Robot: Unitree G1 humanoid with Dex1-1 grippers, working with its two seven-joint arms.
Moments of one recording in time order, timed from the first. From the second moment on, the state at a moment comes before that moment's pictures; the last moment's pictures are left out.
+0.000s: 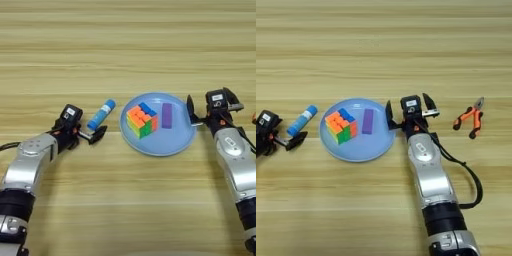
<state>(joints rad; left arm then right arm) -0.26 0.38 -0.02 0.39 -0.15 0.23 -0.57 -0.23 -0.08 0.03 0.17 -0.13 0.08 -0.03</state>
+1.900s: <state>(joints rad) -0.29 0.33 -0.03 0.43 -0.13 0.21 -0.57 -0.23 -0.08 0.01 0.17 -0.13 0.08 -0.03</state>
